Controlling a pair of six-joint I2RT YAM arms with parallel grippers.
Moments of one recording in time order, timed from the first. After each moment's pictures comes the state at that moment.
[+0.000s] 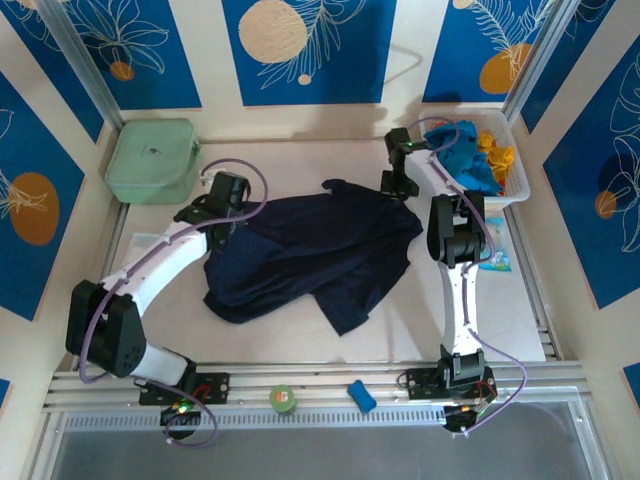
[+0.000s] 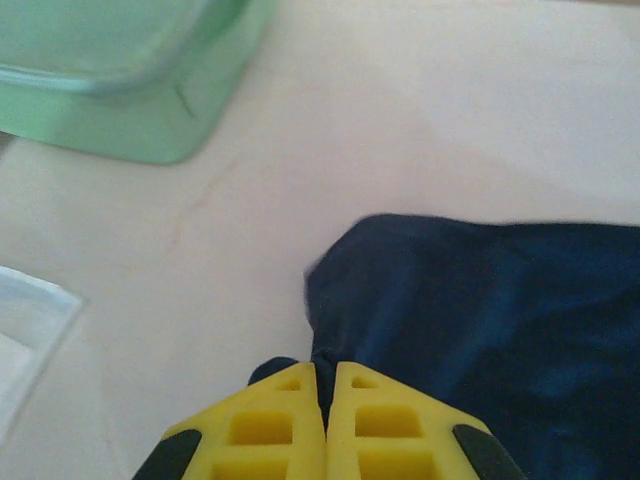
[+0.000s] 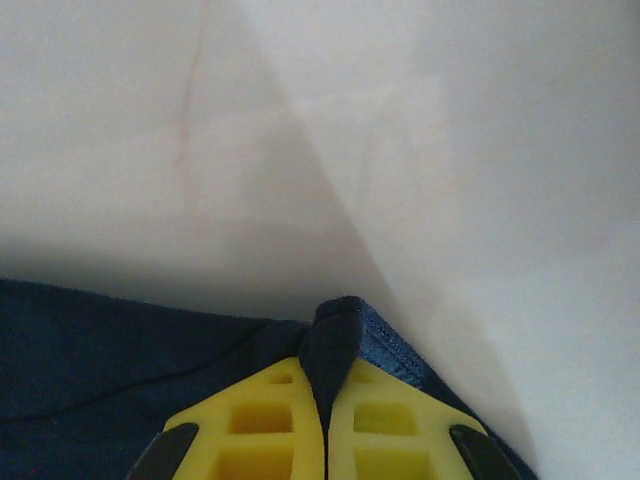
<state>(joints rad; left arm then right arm) -0.40 1.45 1.12 -0.50 -0.52 -0.43 0.17 2.35 2.03 -0.99 0.13 0.36</state>
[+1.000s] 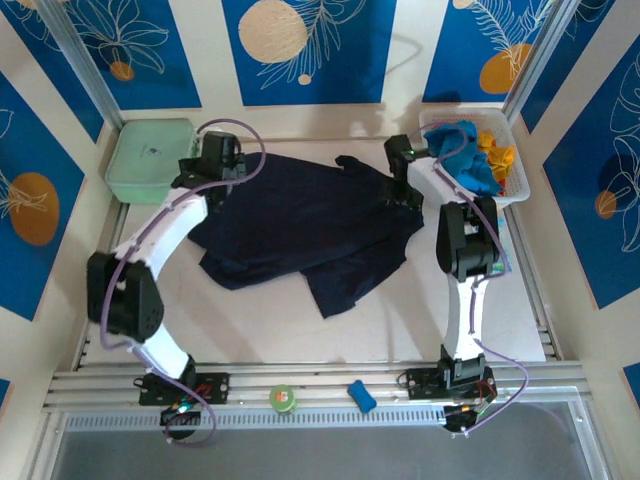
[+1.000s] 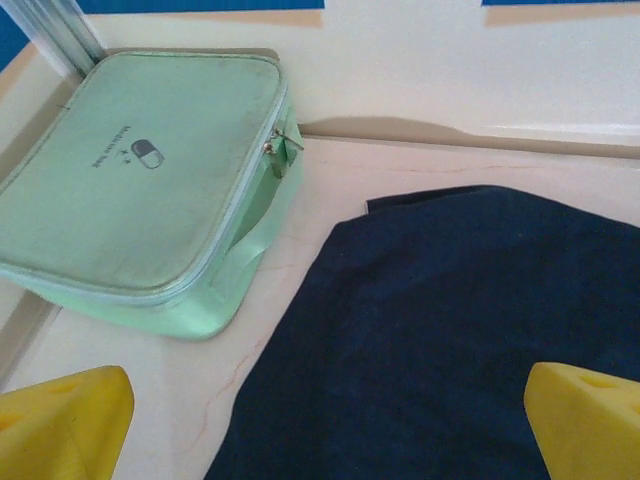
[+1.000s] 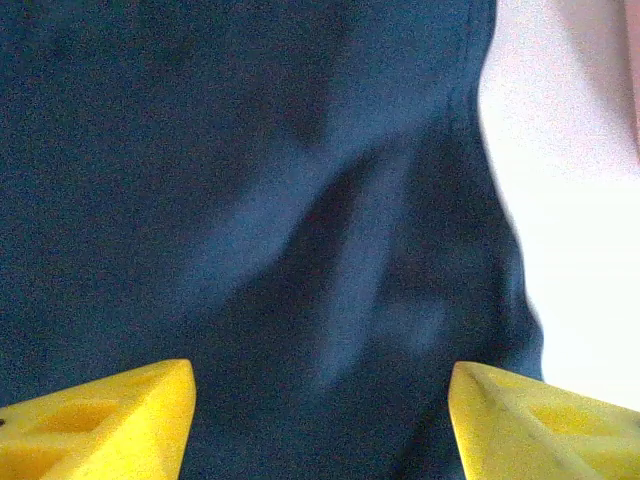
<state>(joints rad) -0.30 1.62 1.41 -0.43 -0.52 -0.24 0.23 2.09 1.71 -0.92 0.17 0.44</state>
